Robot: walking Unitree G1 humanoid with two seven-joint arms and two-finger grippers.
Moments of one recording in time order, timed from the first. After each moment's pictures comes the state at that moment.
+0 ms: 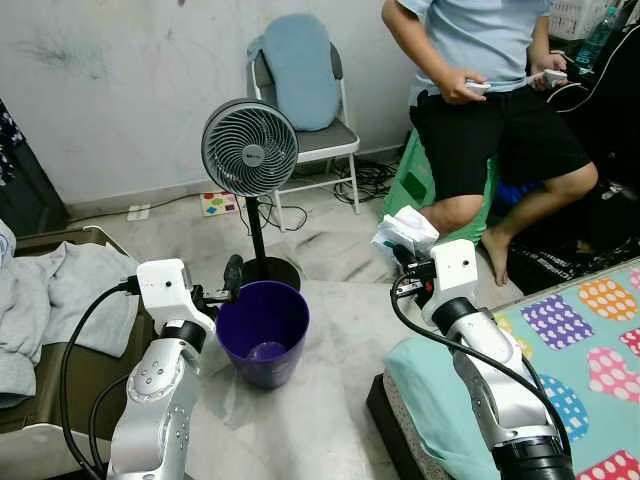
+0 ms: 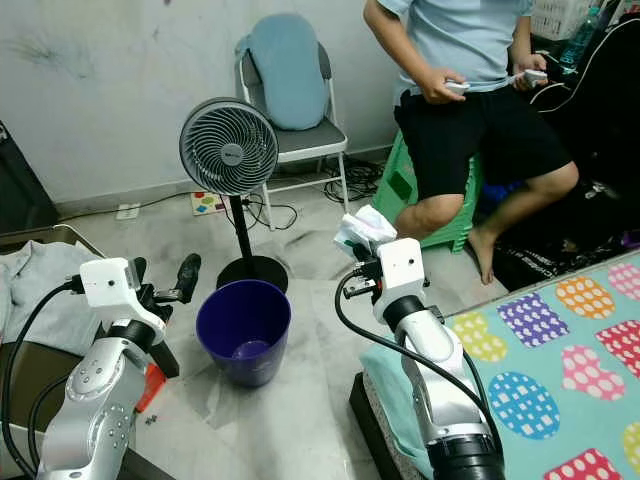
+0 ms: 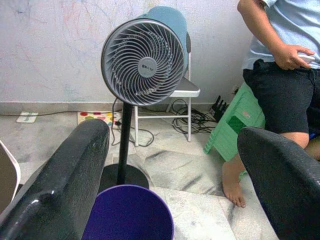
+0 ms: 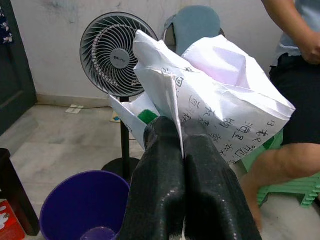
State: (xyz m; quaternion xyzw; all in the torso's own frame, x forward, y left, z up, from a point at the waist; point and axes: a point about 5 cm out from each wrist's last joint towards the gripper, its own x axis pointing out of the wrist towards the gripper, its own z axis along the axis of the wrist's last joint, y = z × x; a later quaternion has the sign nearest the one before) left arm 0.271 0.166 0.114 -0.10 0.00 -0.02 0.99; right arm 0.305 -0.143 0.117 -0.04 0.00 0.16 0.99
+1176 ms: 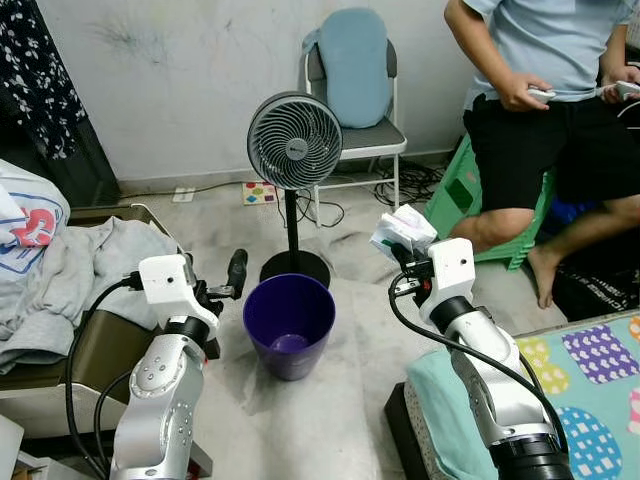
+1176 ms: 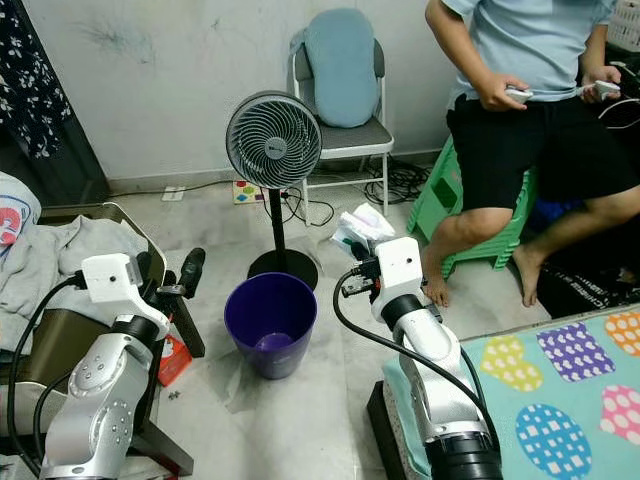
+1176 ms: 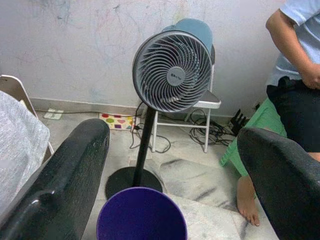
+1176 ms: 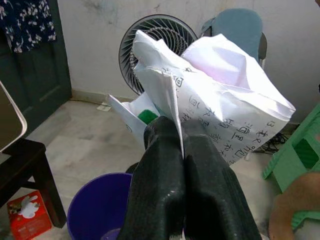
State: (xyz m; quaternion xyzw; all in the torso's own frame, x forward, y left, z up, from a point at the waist) left arm 0.275 0.160 0.118 -0.11 -0.01 -0.04 0.99; right arm 0.306 -0.143 0.116 -0.04 -0.01 0.16 0.99
